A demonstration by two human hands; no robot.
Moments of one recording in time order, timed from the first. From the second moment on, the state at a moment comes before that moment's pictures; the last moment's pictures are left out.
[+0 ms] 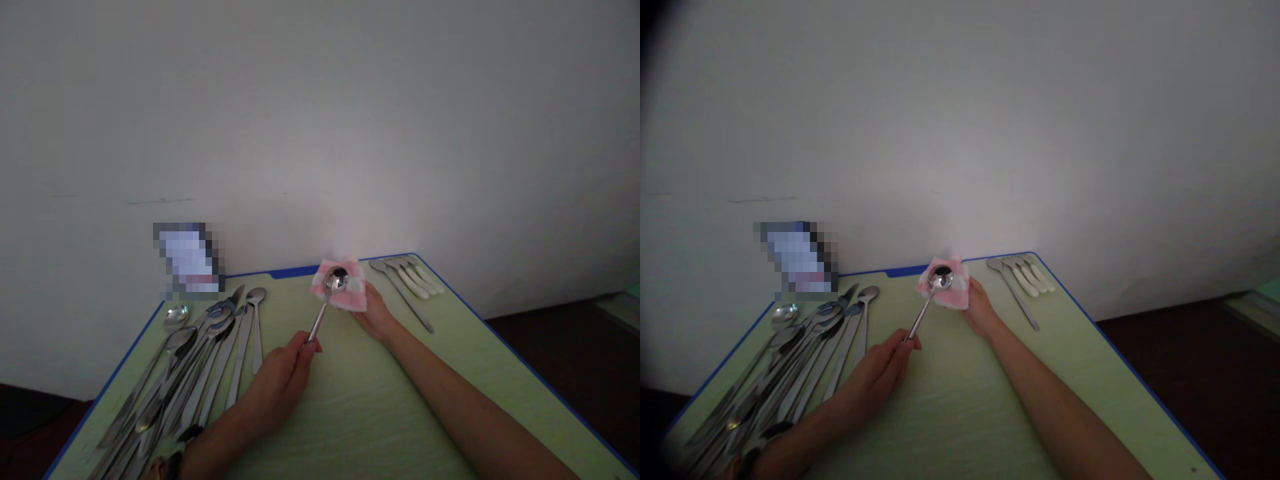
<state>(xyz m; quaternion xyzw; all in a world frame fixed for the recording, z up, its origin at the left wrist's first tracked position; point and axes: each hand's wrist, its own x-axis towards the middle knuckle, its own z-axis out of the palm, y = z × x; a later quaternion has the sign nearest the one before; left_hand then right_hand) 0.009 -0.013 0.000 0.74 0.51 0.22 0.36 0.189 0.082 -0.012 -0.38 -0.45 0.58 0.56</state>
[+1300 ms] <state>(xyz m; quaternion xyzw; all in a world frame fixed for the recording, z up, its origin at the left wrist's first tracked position) 0.011 -0.013 0.004 0.81 0.51 0.09 0.27 0.190 0.079 -0.013 -0.25 -0.41 0.73 0.49</state>
